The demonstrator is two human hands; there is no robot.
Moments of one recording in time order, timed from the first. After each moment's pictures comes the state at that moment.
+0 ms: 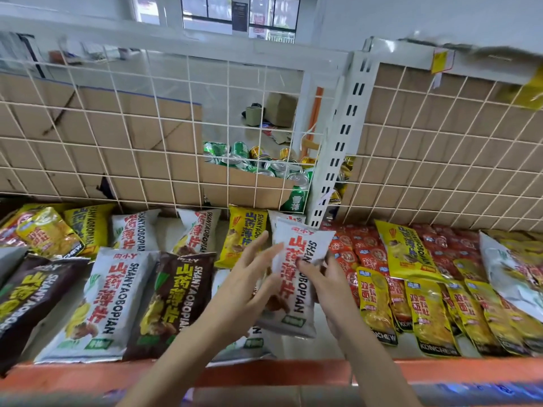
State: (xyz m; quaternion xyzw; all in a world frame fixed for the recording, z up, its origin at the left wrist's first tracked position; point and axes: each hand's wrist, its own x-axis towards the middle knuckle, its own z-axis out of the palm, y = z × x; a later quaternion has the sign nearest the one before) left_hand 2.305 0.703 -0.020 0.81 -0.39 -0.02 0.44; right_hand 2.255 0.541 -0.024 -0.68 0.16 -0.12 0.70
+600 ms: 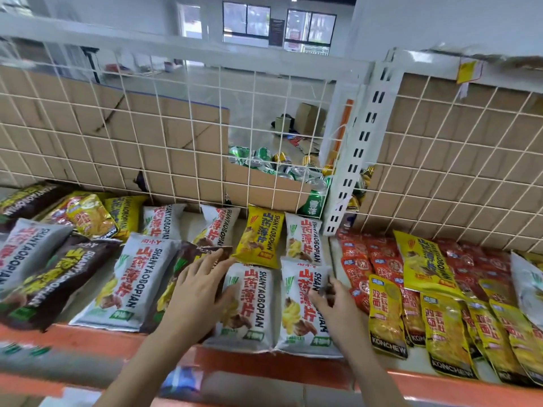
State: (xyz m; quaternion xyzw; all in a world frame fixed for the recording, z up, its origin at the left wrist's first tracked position) left_hand 2.309 0.760 -0.053 0.96 -0.20 0.06 0.20; right_hand 2.238 0.524 -0.071 -0.87 0.22 -0.06 0.44
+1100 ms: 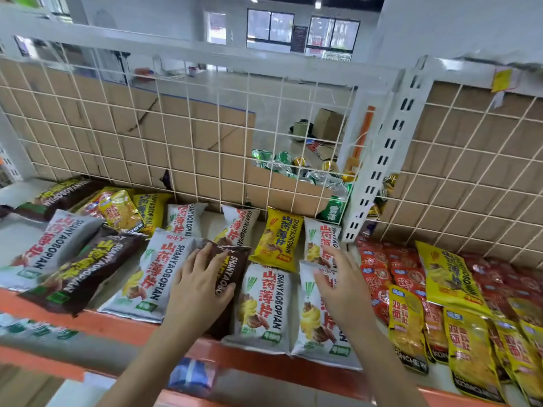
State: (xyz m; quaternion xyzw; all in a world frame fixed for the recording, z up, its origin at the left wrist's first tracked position) left_hand 2.310 0.782 -0.054 0.98 -0.10 0.07 0.18; right_hand 2.264 0.546 -0.028 -0.93 0.04 -0.21 0.29
